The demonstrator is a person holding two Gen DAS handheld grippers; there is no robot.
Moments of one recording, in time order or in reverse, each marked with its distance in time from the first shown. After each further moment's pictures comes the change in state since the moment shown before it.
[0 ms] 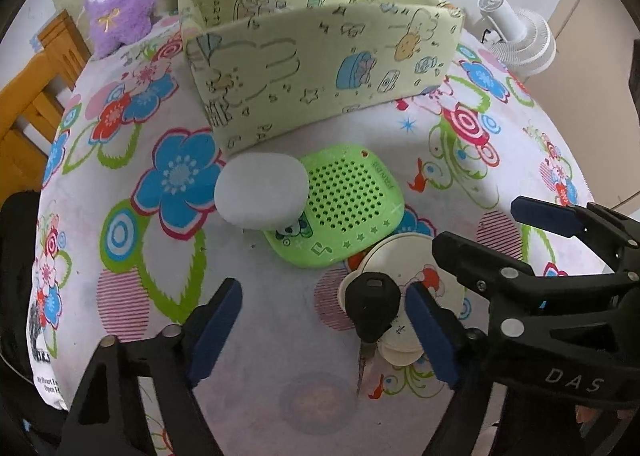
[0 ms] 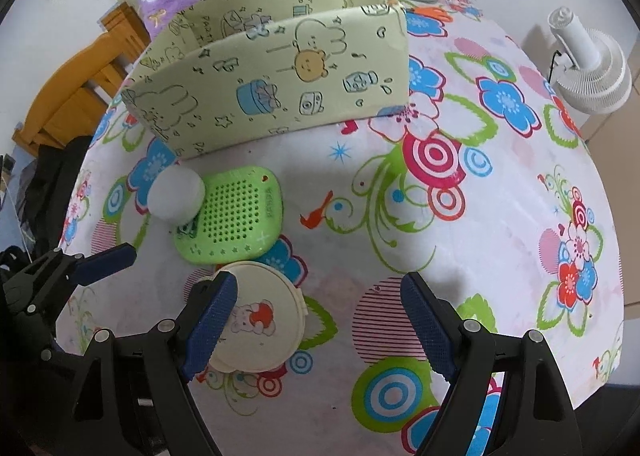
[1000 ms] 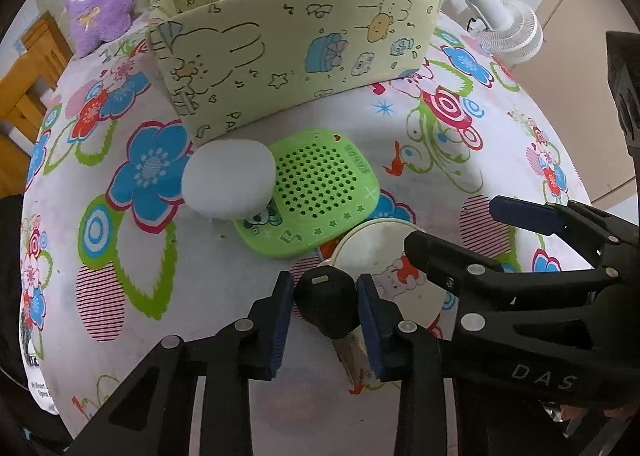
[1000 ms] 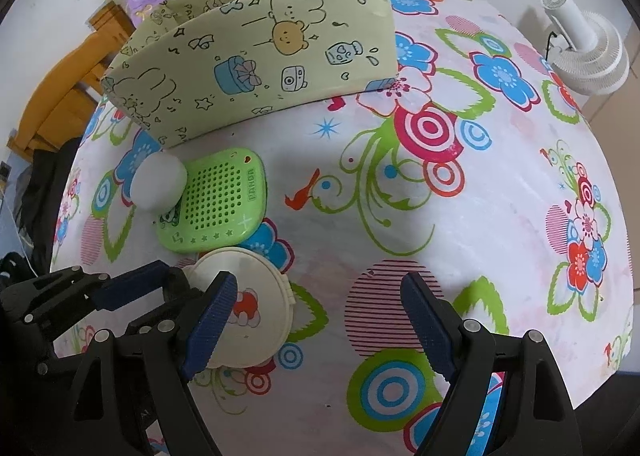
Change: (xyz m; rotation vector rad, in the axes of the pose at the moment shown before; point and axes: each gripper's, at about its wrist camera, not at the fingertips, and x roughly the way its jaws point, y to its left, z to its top) left arm 0.001 -0.010 -0.004 0.034 0.020 -0.037; right arm 0.012 -0.006 -0.007 0.031 0.032 0.010
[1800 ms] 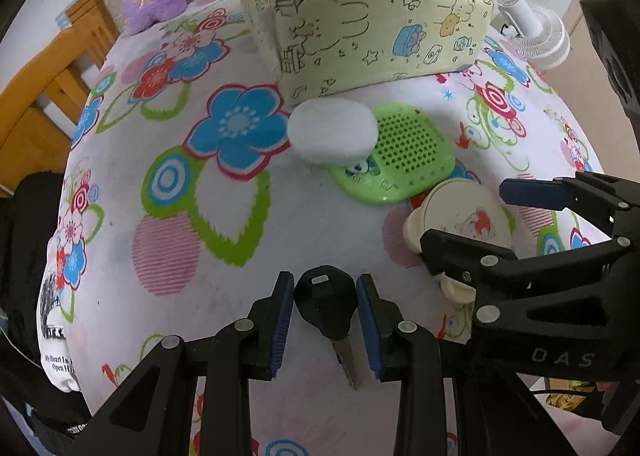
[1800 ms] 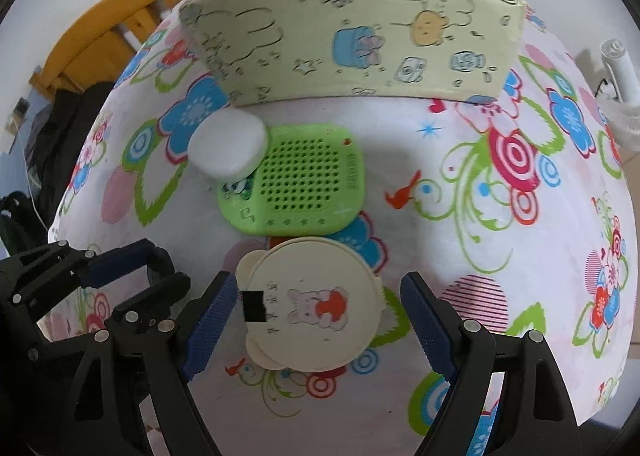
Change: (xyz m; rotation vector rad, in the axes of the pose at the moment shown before) left arm -0.011 0.043 -0.033 -0.054 -0.009 0.099; right arm 0.016 0.056 0.000 -0.194 0.073 0.027
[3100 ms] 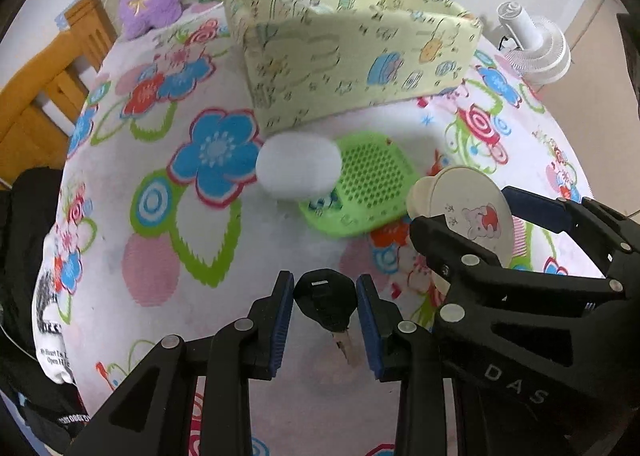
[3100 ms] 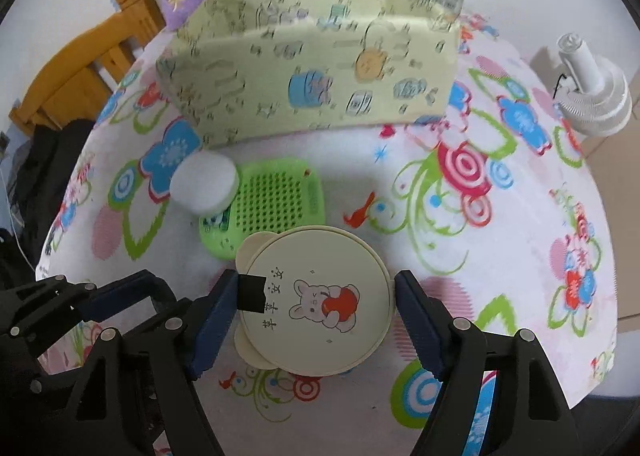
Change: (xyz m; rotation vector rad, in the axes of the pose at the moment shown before) left arm -0.014 -0.024 0.027 -0.034 -0.002 -0.019; right arm -0.034 -0.014 0.000 0.101 -0.131 -0.092
